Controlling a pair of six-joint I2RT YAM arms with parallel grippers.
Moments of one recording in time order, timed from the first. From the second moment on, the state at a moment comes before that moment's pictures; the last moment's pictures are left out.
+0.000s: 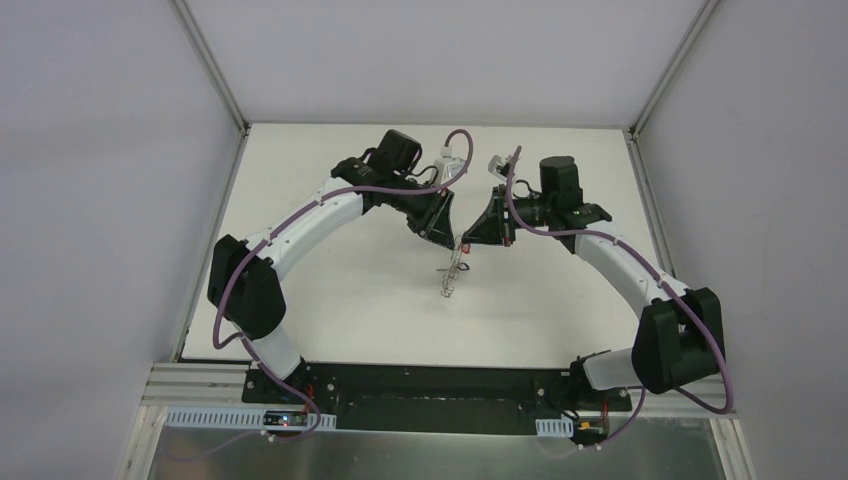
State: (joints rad) left arm -0.63 1.69 1.52 -0.71 0.80 -0.06; right arm 0.34 1.39 1.00 -0.21 -1.19 -0.02
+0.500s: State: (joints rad) left arm -0.63 1.68 1.59 -0.82 0.80 0.14; right arm 0.34 1.39 1.00 -0.20 -1.21 -0.02
